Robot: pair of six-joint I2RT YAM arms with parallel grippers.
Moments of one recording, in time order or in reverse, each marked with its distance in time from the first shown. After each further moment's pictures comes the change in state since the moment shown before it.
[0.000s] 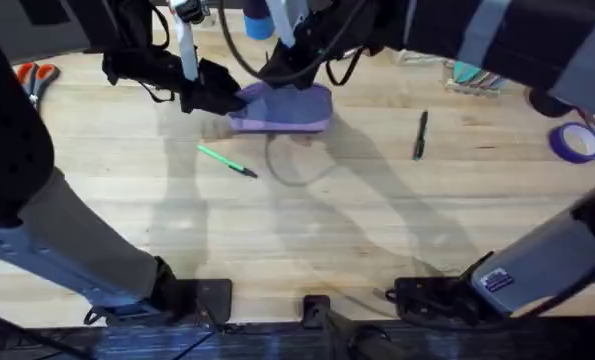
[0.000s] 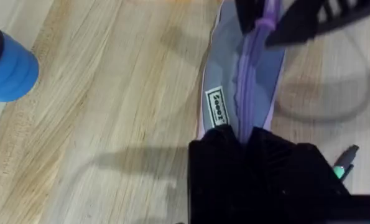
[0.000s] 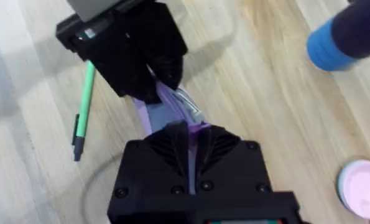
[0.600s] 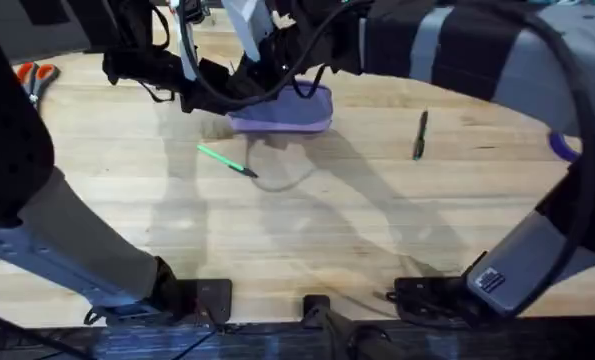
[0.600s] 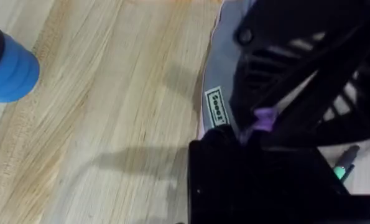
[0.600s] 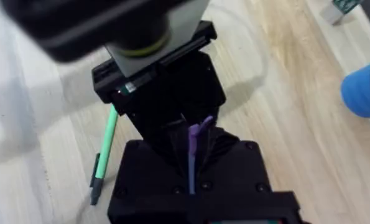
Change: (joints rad) left arm 0.000 0.000 0.000 0.004 0.000 0.000; right arm 0.092 0.085 0.000 0.170 -0.025 0.071
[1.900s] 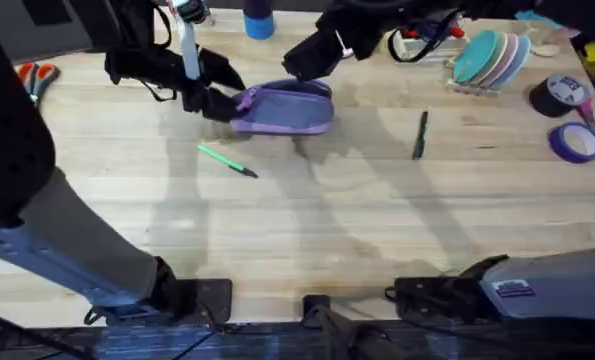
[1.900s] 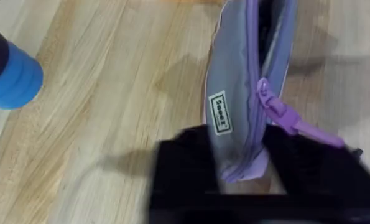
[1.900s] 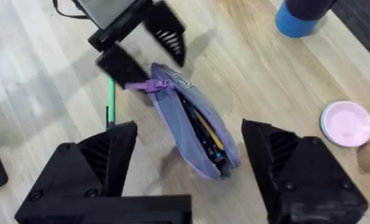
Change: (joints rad) left arm -0.006 0.000 0.000 0.014 0.008 -0.001; right arm -0.232 -0.321 0.001 -0.376 -0.078 0.056
